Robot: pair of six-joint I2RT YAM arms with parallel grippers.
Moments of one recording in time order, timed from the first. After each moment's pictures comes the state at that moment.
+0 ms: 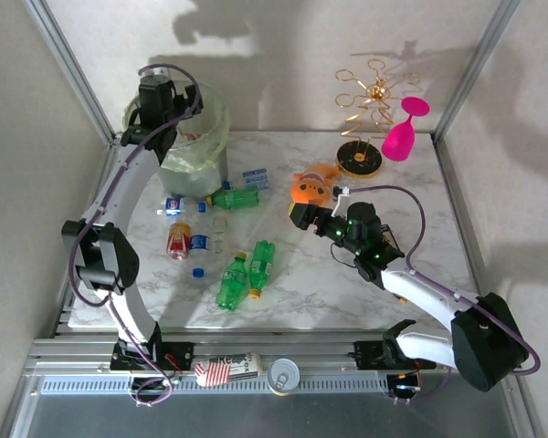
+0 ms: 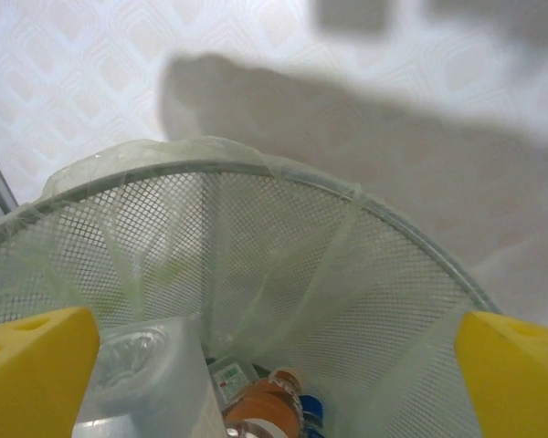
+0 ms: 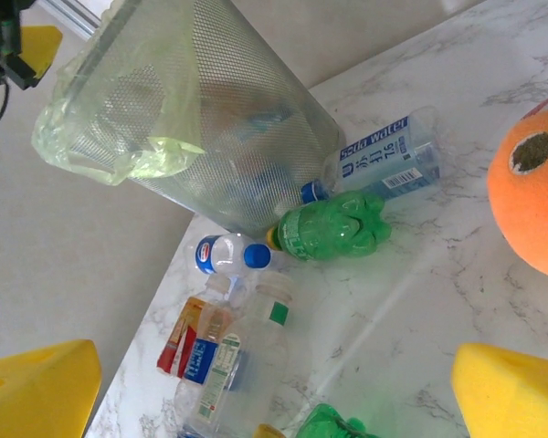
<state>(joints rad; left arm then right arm) -0.13 1.80 1.79 -0.29 -0.24 -0.28 0.57 1.18 0.58 0.36 -0.23 0.74</state>
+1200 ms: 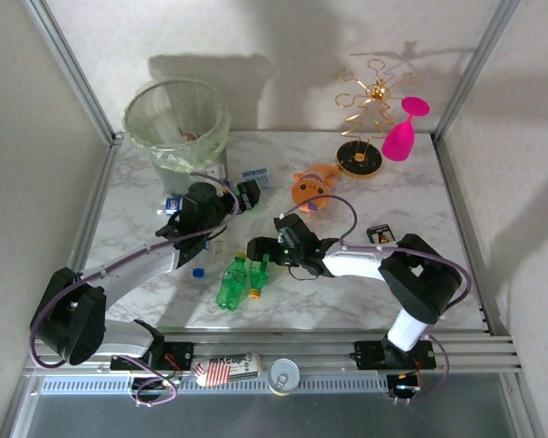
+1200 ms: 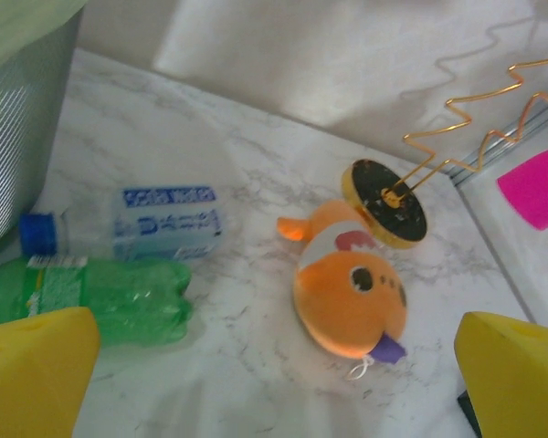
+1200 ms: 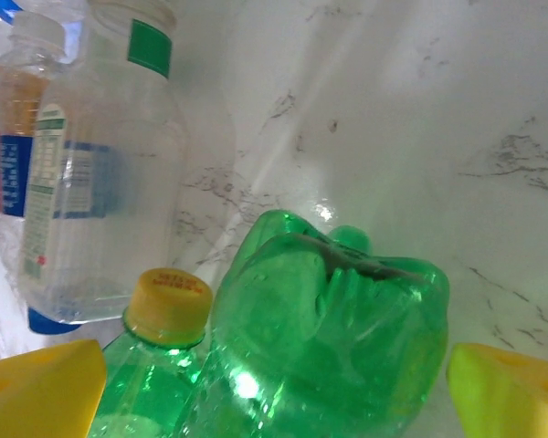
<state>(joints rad) -0.52 1.34 0.78 0.26 -0.13 -0.61 0.87 1.69 0.83 0.11 -0.16 0.84</state>
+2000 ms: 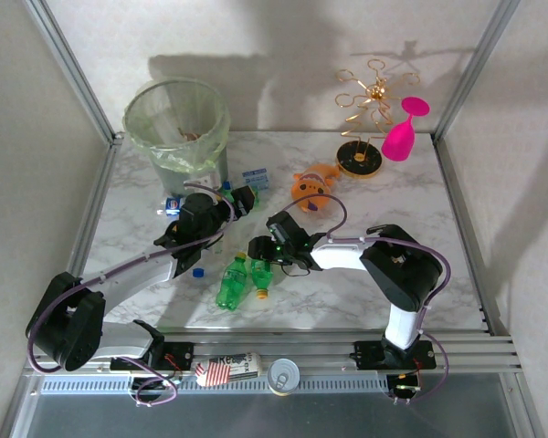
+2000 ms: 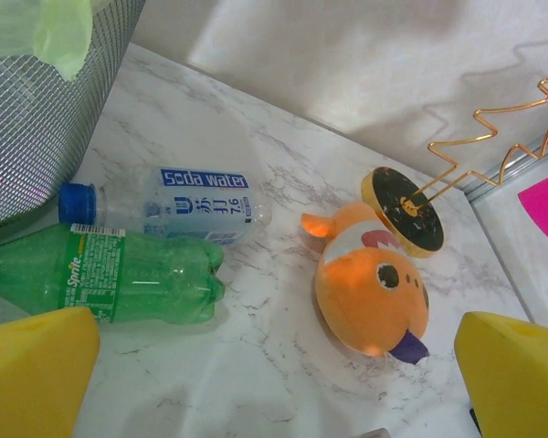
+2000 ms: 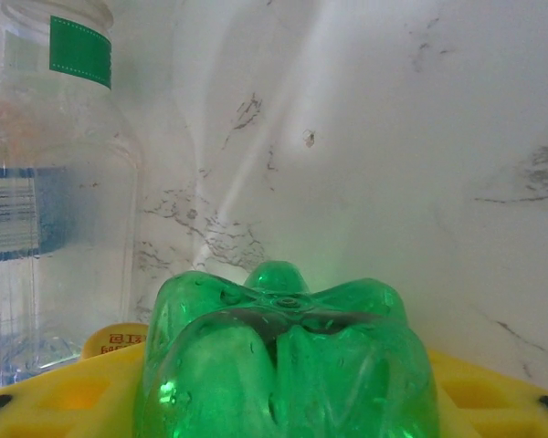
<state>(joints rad) -0.52 1.31 0.68 0.34 -0.17 -0.66 0.87 1.81 0.92 0.07 -0.16 0.89</state>
